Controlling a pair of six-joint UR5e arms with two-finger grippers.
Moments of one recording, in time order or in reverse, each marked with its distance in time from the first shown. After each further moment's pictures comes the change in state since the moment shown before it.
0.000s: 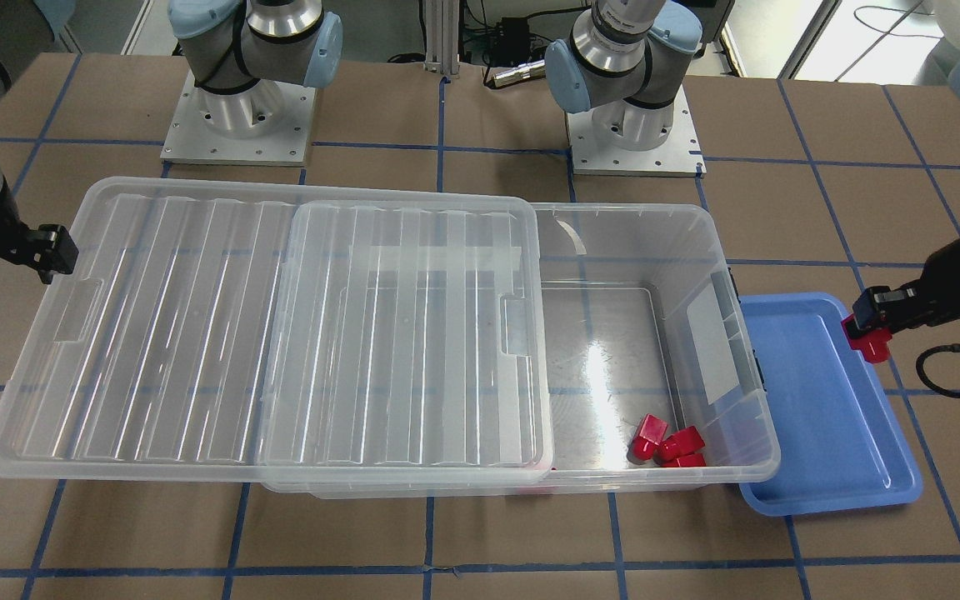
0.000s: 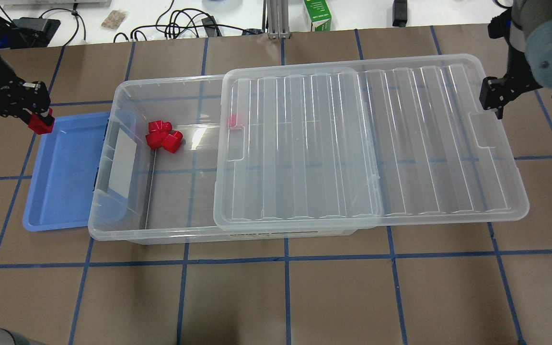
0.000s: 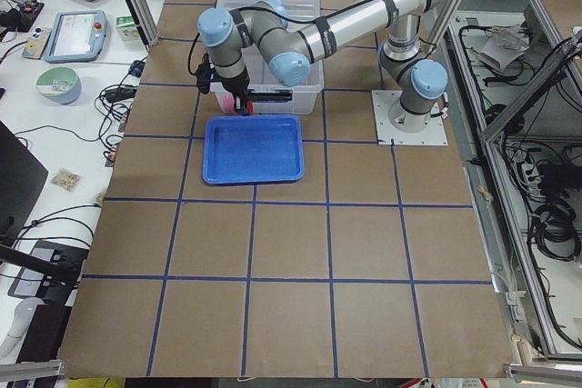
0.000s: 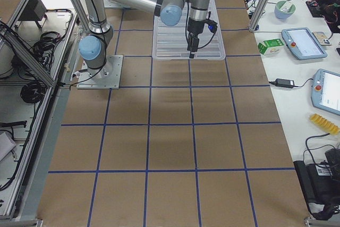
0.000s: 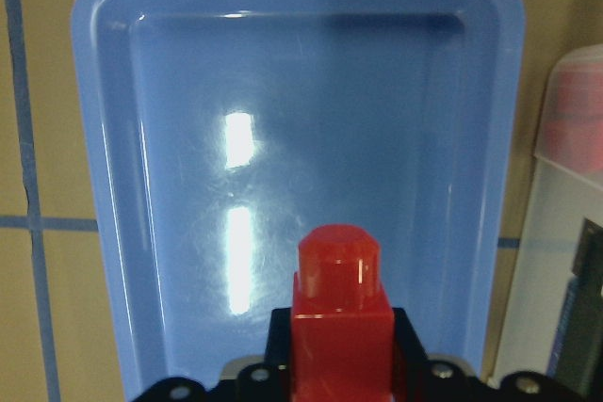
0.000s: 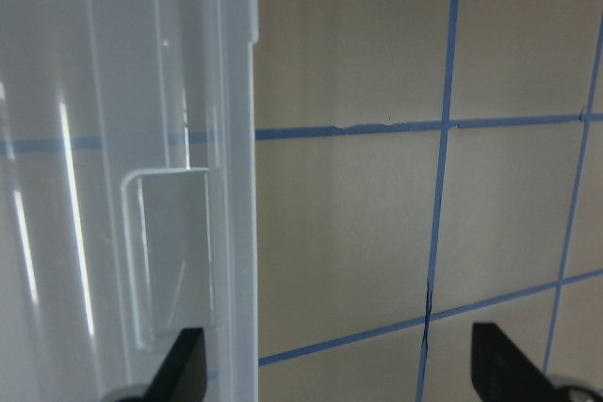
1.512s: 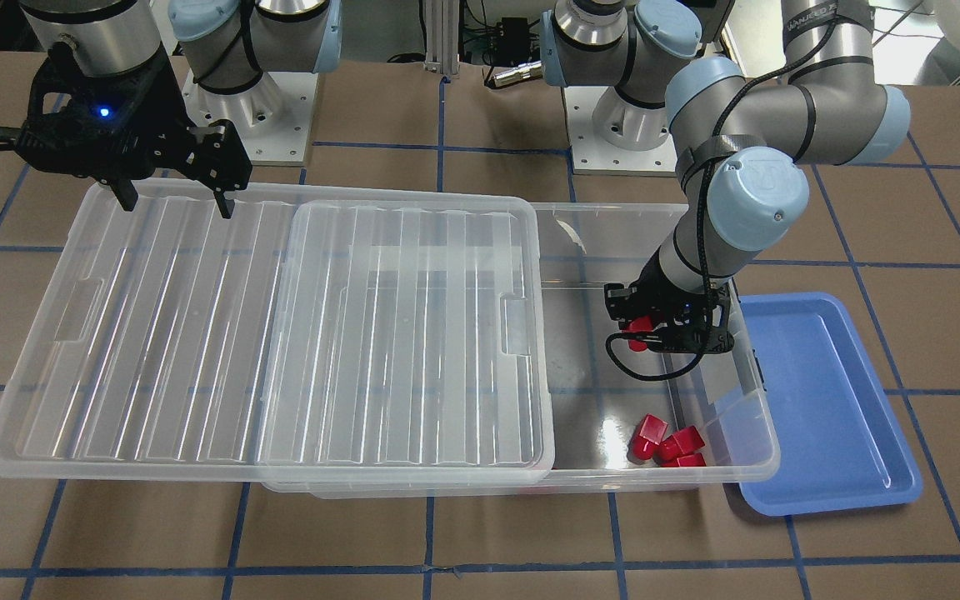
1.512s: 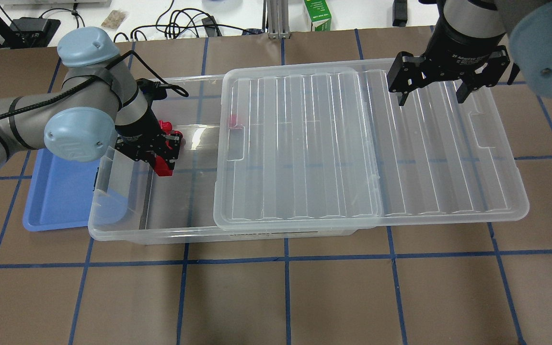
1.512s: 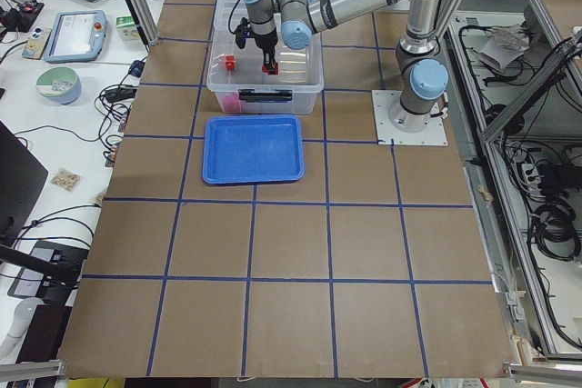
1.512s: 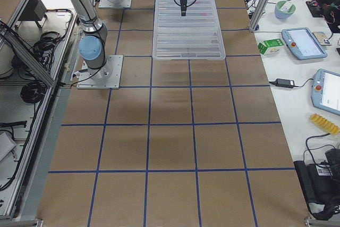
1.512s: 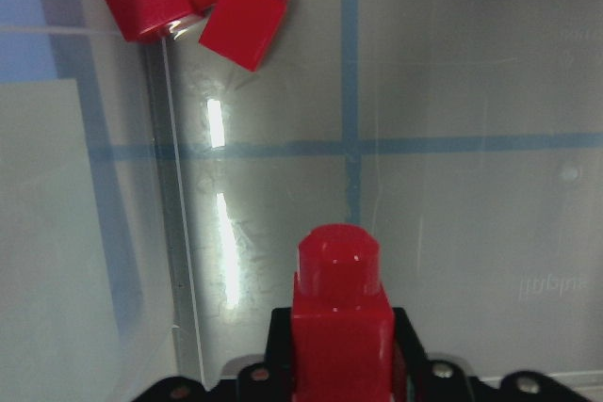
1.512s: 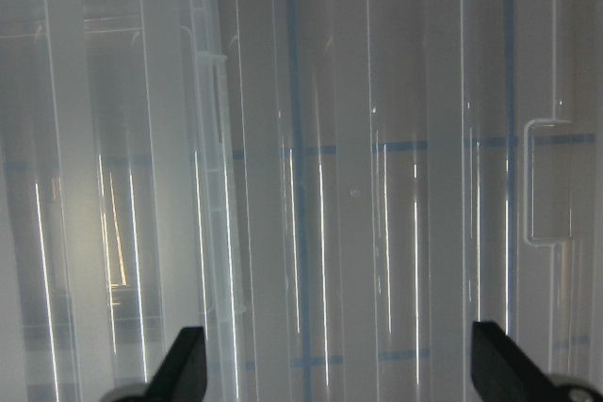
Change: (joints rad) left arm -0.360 0.051 -0.391 0.320 0.002 -0.303; right arm 0.219 -0.112 -0.048 0.089 0.319 0.246
